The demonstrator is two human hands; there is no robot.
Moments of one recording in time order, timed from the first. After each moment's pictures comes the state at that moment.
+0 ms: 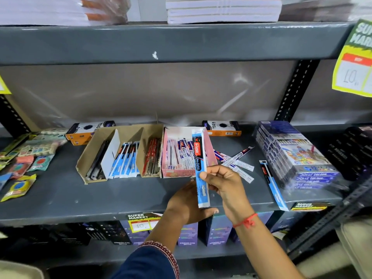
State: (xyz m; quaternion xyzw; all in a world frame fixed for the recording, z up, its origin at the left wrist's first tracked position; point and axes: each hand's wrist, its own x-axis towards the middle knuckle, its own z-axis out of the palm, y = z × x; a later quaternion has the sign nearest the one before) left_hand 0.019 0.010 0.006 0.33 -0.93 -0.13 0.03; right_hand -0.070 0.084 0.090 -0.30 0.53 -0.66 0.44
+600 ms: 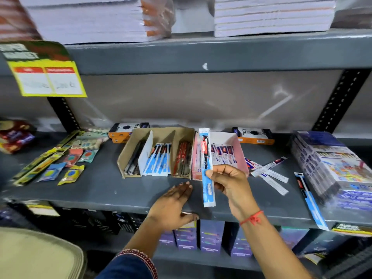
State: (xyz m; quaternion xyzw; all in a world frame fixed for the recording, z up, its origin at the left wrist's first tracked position) left_hand 0.139 -0.017 -0.003 0.37 -0.93 -0.05 0.07; right_hand -0.030 0.055 0.100 -0.32 0.51 -0.63 0.49
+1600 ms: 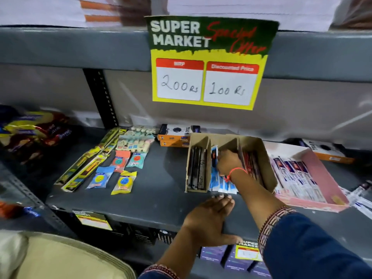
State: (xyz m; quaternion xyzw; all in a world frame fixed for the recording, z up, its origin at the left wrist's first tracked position) left_hand 0.236 -0.082 -0.003 0.29 -0.95 -0.13 0.06; right_hand 0.109 -0.166 0.076 -0.55 0.80 -0.15 0.20
